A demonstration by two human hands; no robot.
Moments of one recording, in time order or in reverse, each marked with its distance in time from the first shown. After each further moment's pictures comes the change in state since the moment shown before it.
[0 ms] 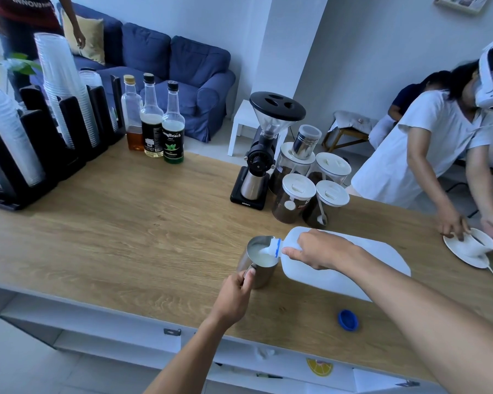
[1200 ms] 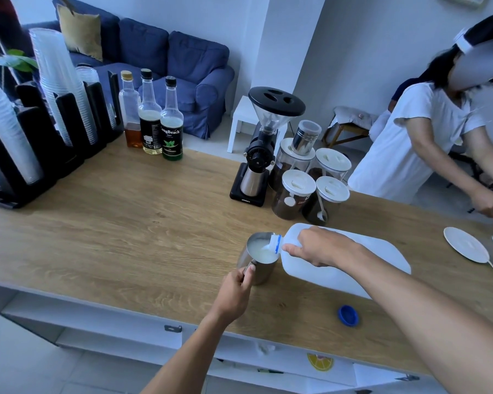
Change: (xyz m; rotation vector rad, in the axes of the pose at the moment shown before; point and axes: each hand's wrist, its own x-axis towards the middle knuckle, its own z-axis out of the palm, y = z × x) left_hand 0.001 -0.002 0.001 -0.050 -0.004 -0.024; right_hand -0.004 0.000 0.001 0.008 -0.008 0.011
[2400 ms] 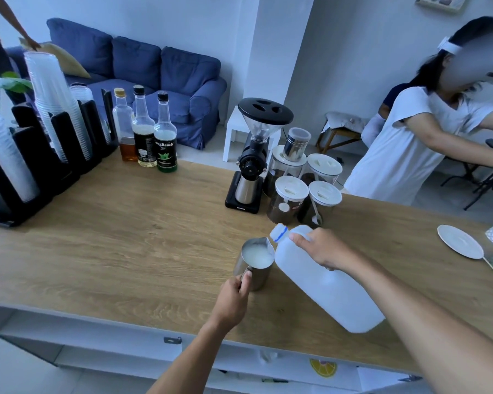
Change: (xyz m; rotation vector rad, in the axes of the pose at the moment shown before) left_hand 0.001 0.003 0.001 0.109 0.021 0.000; right_hand -0.003 0.022 0.012 0.503 0.157 0.163
